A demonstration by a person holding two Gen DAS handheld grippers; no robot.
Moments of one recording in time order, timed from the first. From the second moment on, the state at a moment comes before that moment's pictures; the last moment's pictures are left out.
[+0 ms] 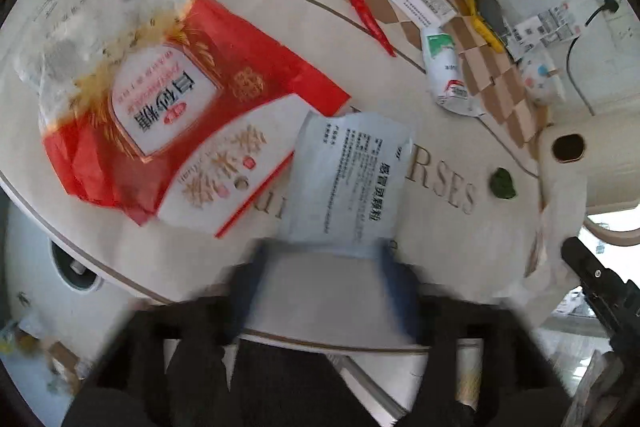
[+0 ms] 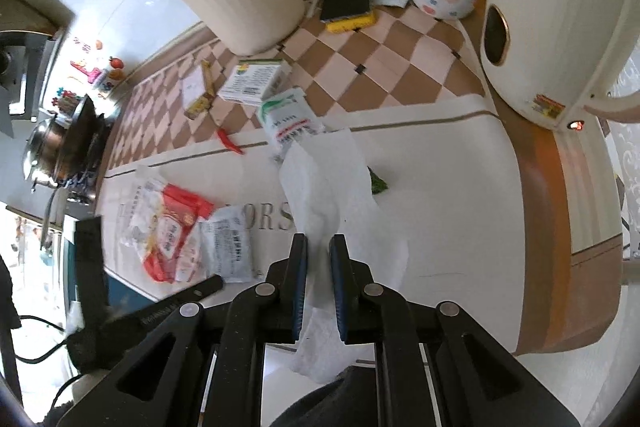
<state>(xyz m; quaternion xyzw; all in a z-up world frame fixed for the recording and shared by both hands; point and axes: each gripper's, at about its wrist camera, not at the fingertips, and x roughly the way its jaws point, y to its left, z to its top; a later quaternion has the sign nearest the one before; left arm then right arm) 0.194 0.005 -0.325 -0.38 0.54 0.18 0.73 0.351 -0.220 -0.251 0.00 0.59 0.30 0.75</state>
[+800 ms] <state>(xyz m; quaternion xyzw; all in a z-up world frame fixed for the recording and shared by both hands) 0.203 -0.006 -0.252 -0.22 0.51 0.22 0.80 0.362 -0.213 -0.263 0.00 0.59 0.28 0.75</state>
